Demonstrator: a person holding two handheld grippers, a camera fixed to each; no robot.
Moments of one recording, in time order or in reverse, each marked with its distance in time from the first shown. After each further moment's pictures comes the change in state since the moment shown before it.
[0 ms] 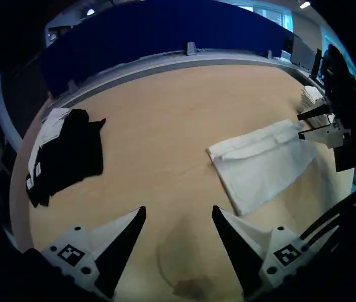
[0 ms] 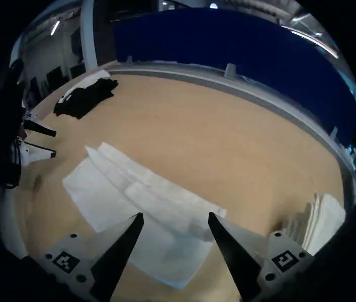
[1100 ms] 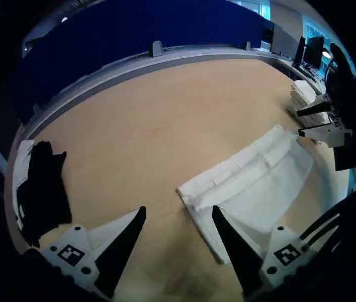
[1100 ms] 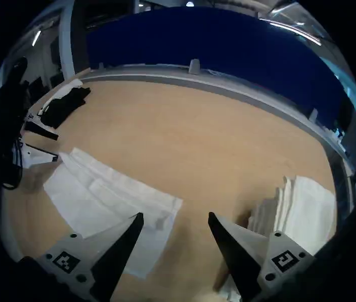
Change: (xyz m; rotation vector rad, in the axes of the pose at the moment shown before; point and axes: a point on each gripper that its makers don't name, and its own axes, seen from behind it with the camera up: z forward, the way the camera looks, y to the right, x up) left arm 0.069 0.056 0.067 -0.140 -0.011 0.133; right arm -0.016 0.070 -0.018 -0.135 -0.002 0.103
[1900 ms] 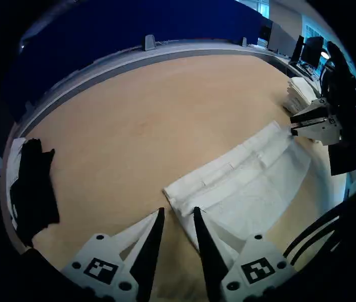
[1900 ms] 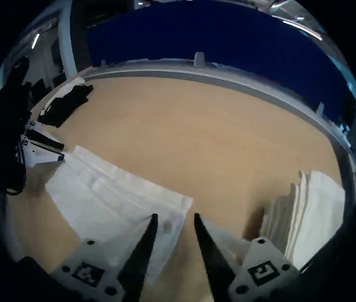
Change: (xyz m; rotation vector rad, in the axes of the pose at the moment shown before) left arm -0.002 0.019 0.012 -0.046 -0.028 -0.008; right arm -0.008 -0.015 0.012 0.046 -0.018 0.026
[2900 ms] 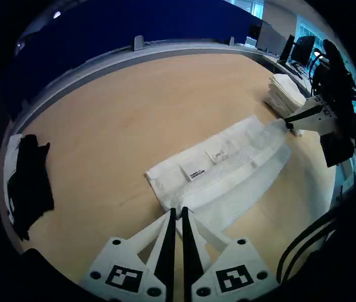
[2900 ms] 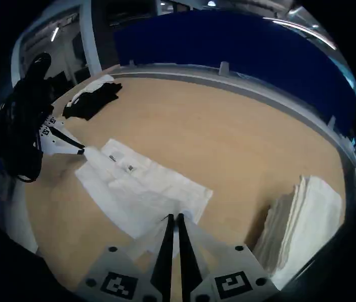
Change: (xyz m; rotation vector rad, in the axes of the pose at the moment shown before) left arm -0.018 0.025 -0.031 -0.076 -0.024 0.007; right arm -0.004 -0.027 -0.039 0.135 -0.002 -0.076
